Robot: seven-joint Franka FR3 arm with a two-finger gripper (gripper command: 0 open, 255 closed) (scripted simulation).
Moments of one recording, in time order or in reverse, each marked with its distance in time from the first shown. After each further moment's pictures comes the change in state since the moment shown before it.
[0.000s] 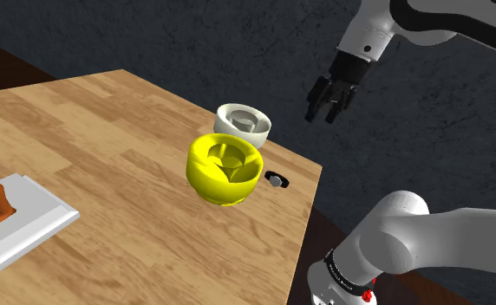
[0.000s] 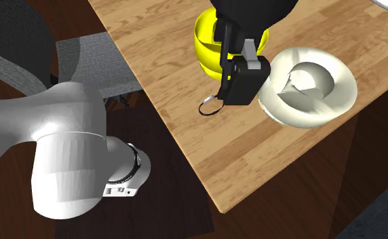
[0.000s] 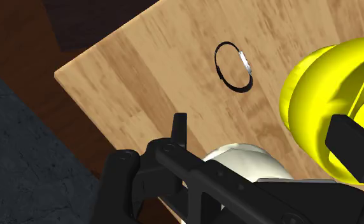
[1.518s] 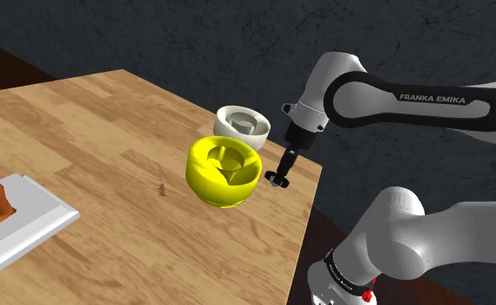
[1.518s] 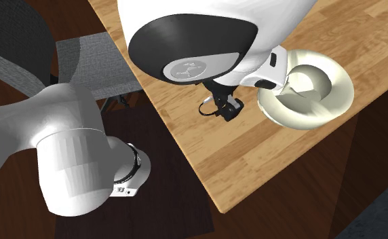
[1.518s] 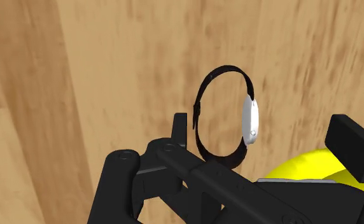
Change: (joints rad) arm 0.201 0.024 -0.054 -0.444 0.029 0.446 -0.447
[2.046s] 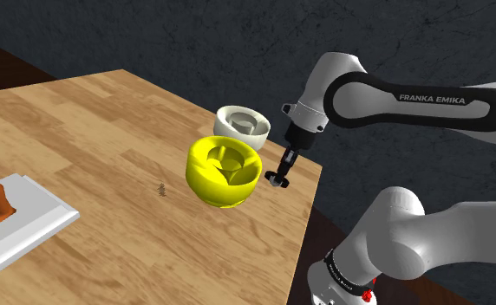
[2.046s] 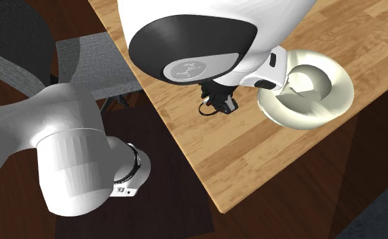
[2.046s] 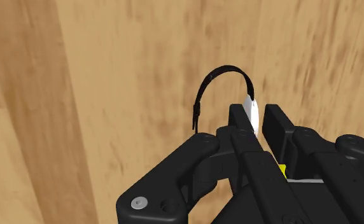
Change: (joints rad) arm 0.001 0.001 0.001 -0.002 0.001 0.003 0.000
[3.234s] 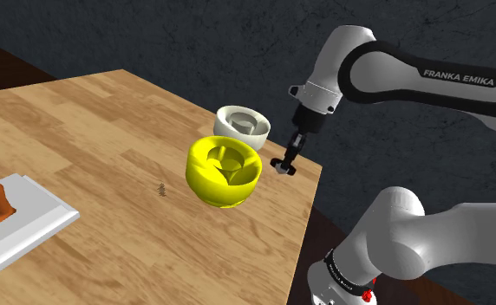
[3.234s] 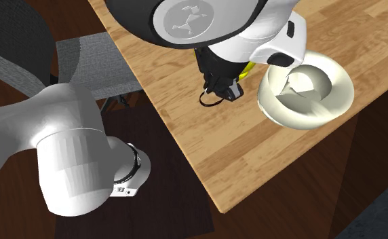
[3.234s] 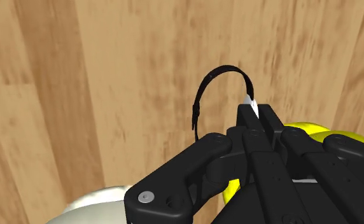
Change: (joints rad) arm 0.001 -0.021 0.003 0.119 -0.004 -0.137 0.024
